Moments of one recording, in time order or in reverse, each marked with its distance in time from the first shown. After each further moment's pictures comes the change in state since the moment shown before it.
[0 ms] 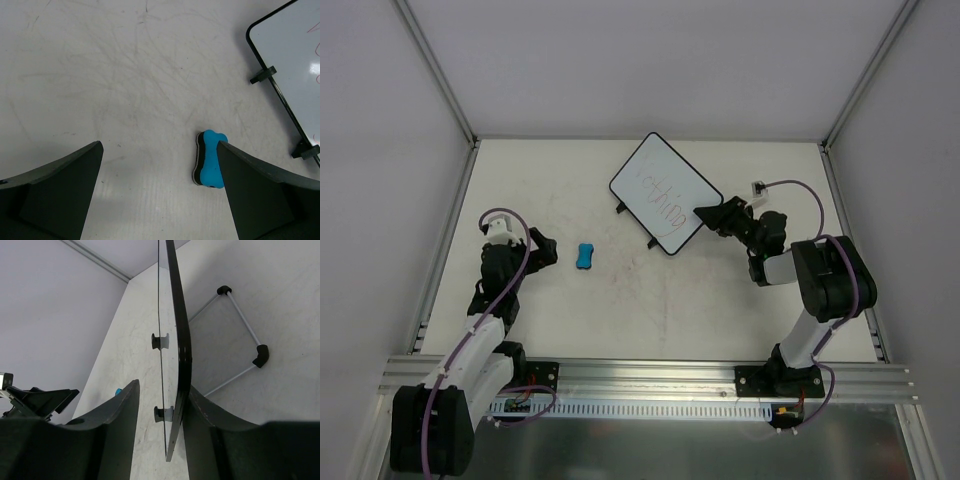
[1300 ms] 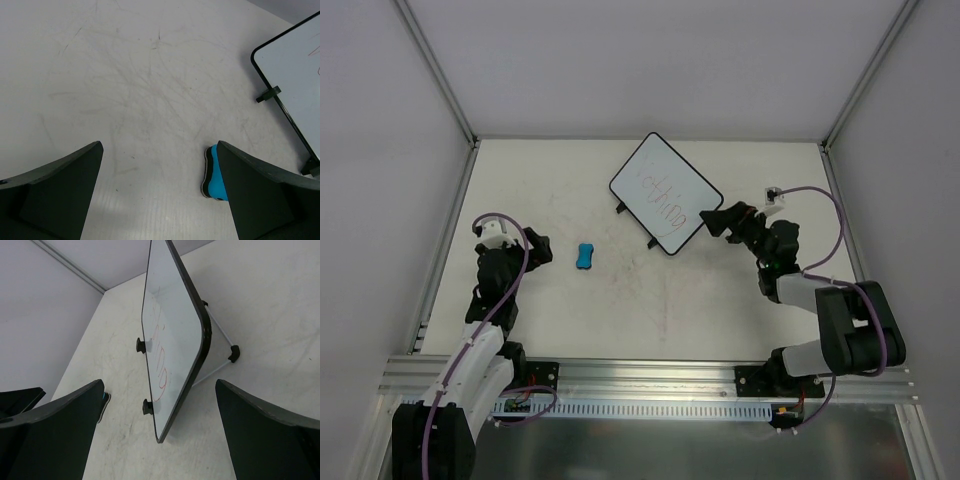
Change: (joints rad) left arm 0.000 -0.099 -0.015 -0.001 -0.073 0.036; right arm 0.008 -0.353 -0.136 -0.249 0.150 -0.174
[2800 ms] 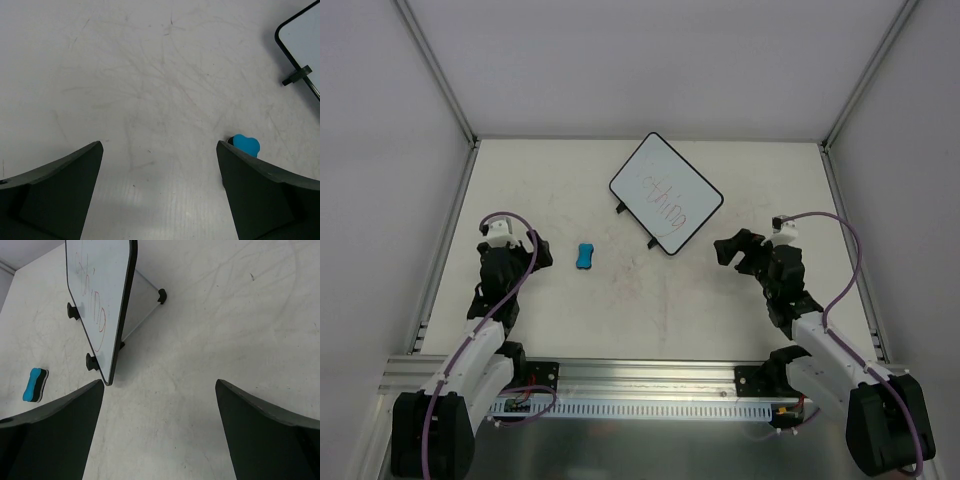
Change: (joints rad) left arm 0.000 0.062 -0.005 0.007 -0.014 0.101; right arm 0.097 -0.512 -0.122 -0.610 0.329 -0.167
